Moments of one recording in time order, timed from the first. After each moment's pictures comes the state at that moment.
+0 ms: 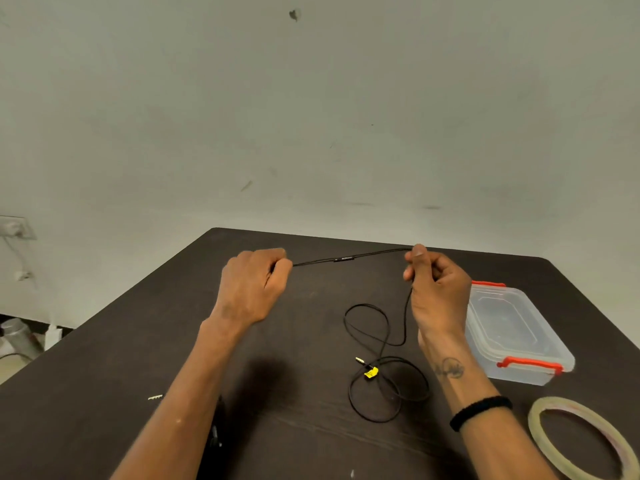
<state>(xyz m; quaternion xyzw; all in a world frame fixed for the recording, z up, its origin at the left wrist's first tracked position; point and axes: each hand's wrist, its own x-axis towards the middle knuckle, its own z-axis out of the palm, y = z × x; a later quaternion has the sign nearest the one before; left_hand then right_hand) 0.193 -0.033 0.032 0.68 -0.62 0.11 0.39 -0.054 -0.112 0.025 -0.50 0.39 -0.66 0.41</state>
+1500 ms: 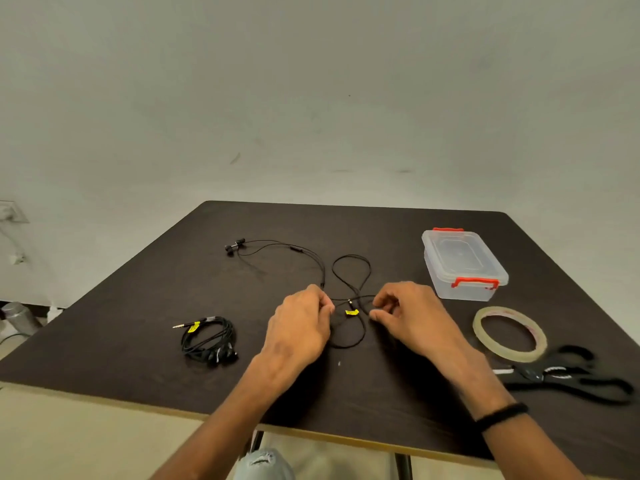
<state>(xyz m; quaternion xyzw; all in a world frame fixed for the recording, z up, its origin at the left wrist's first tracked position) 0.067 0.070 -0.018 0.76 -0.58 -0.10 0.29 -0.121 -0.020 -0.019 -0.83 0.50 -0.21 0.16</state>
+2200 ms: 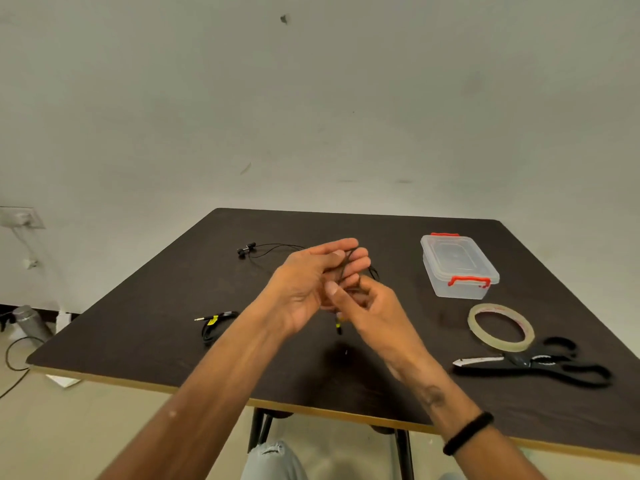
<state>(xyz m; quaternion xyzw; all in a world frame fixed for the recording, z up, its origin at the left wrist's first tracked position) 0.060 0.092 0.068 0.41 -0.32 -0.59 0.62 -0.073 0.066 0.008 -0.67 0.31 -0.40 0.54</state>
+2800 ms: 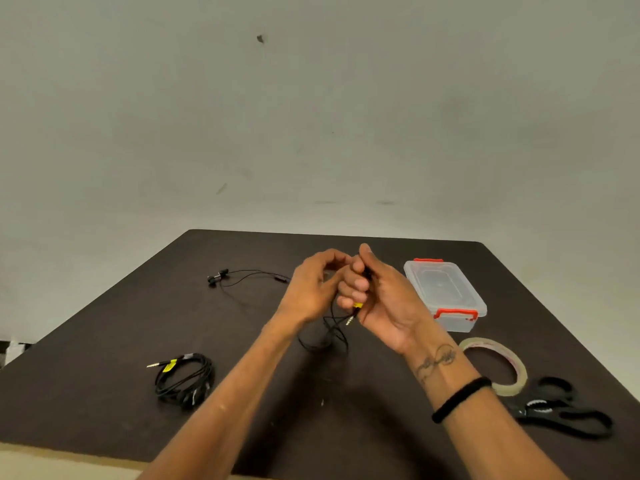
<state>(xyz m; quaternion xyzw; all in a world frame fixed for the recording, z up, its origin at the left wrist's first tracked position) 0.068 -0.017 0.027 0.54 -0.65 -0.19 0.50 -0.084 -0.021 0.049 -0.41 0.16 -0.41 0.80</state>
